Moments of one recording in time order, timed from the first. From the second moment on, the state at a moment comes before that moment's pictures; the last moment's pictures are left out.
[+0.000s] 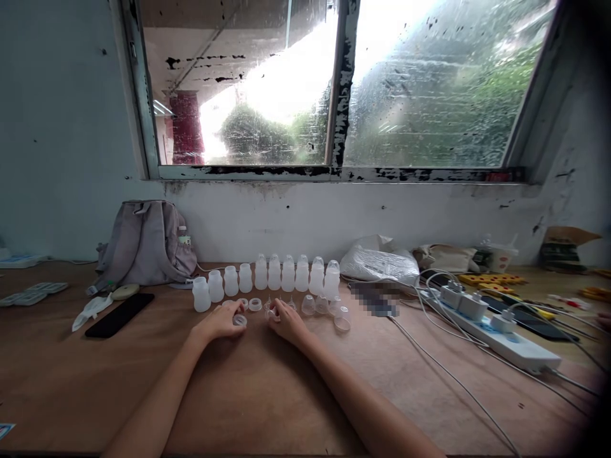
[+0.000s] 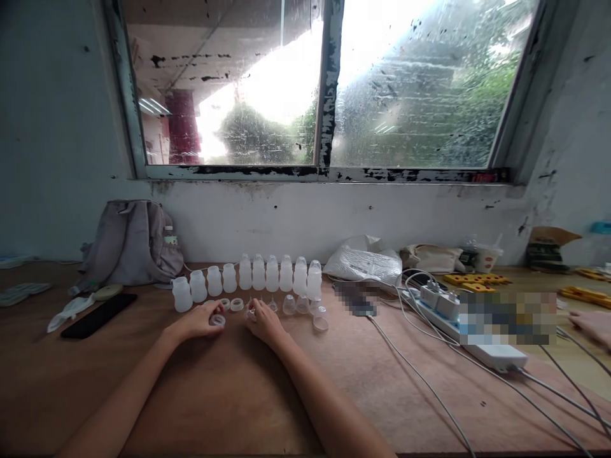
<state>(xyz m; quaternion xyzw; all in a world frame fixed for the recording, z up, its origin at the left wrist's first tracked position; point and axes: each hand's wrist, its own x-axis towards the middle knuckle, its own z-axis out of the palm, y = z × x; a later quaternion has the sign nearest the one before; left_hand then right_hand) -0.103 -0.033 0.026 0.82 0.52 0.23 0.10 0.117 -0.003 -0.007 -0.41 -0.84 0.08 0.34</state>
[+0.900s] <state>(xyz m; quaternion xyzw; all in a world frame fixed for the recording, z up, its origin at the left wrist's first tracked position) -0.133 -0.020 0.018 0.77 0.61 0.20 0.01 0.118 0.013 -0.021 -0.45 -0.82 0.08 0.34</state>
